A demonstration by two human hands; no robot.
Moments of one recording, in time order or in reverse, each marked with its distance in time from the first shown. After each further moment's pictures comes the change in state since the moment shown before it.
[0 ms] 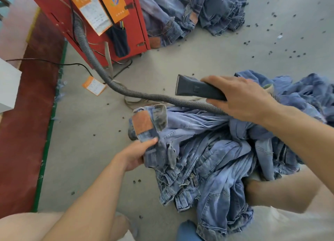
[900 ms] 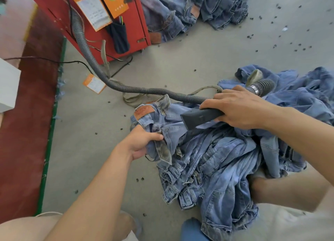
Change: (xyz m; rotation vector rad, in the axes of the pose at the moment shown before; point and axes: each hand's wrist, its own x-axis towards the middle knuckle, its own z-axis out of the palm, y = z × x) left_hand -0.011 0.036 0.010 -0.121 -0.034 0.173; right_hand -0.003 0.014 0.035 -0.167 -0.287 -0.141
